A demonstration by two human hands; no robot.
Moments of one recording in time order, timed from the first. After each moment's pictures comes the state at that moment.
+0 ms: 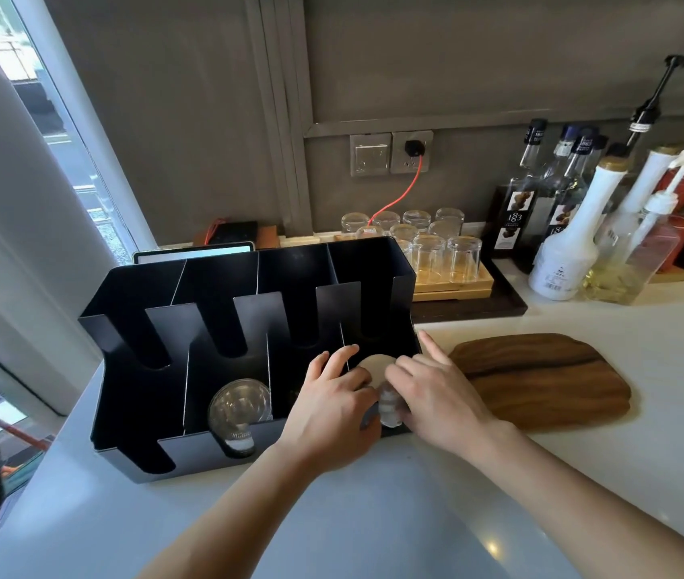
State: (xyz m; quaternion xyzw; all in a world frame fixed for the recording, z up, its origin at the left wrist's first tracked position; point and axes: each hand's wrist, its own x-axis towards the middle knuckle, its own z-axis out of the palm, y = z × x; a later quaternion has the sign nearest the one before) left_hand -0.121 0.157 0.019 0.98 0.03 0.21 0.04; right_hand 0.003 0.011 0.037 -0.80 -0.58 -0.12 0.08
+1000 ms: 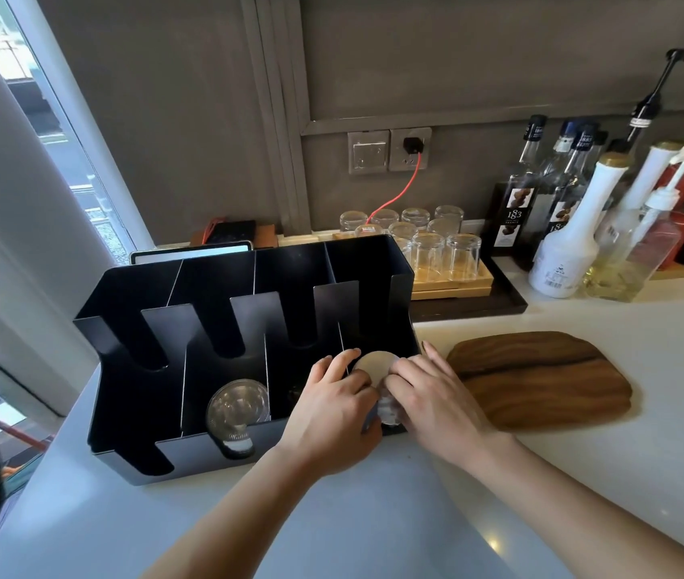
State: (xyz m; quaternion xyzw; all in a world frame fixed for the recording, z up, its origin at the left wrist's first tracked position) left_hand -0.121 0.154 0.019 0.98 0.02 0.19 0.02; right_hand 0.001 0.007 0.017 -0.81 -0.58 -0.12 0.08
